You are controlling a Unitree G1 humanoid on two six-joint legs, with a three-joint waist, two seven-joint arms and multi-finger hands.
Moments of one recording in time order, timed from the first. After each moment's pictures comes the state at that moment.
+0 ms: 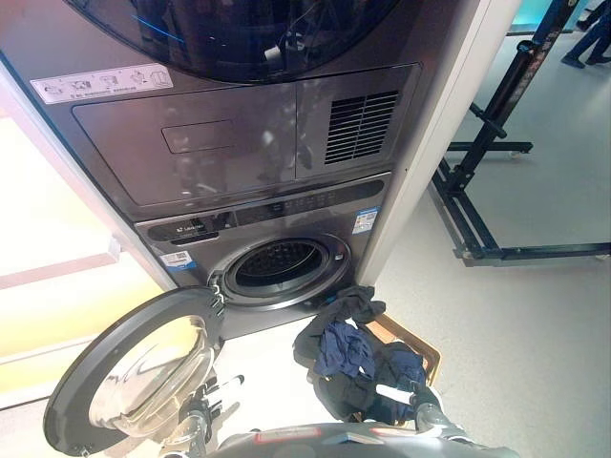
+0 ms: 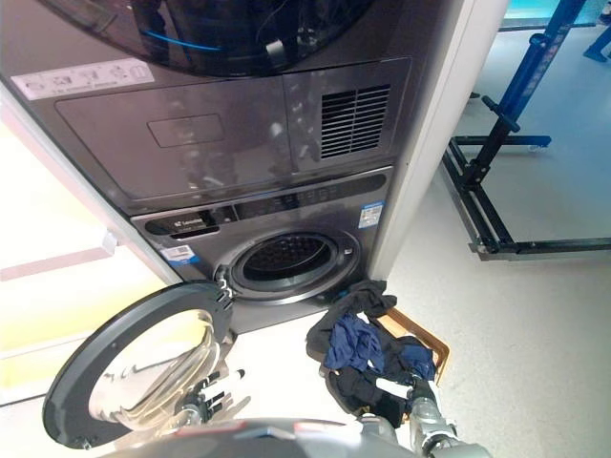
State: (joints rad) left arm 0.00 0.15 -0.01 1.28 -0.31 -0.16 0.08; right arm -0.07 -0.17 0.11 1.33 0.22 -0.09 -0.18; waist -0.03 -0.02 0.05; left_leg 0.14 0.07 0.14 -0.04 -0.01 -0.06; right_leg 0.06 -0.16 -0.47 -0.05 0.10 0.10
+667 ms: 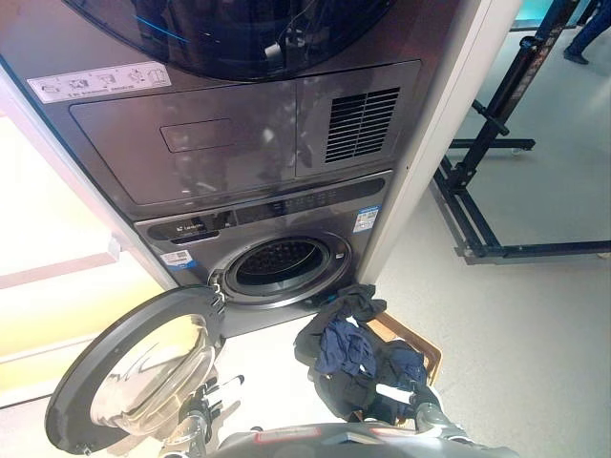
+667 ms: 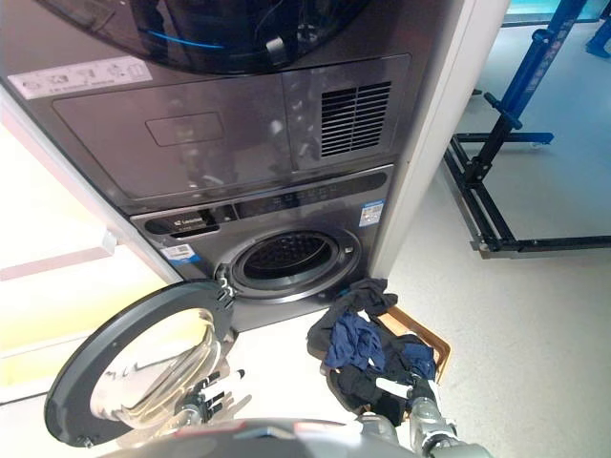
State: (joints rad) left arm 0.00 0.15 -0.01 1.28 -0.31 -0.16 0.08; right arm -0.07 -0.17 0.11 1.33 0.21 -0.10 -0.18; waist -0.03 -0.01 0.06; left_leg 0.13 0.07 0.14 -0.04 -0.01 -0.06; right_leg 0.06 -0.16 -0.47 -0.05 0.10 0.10
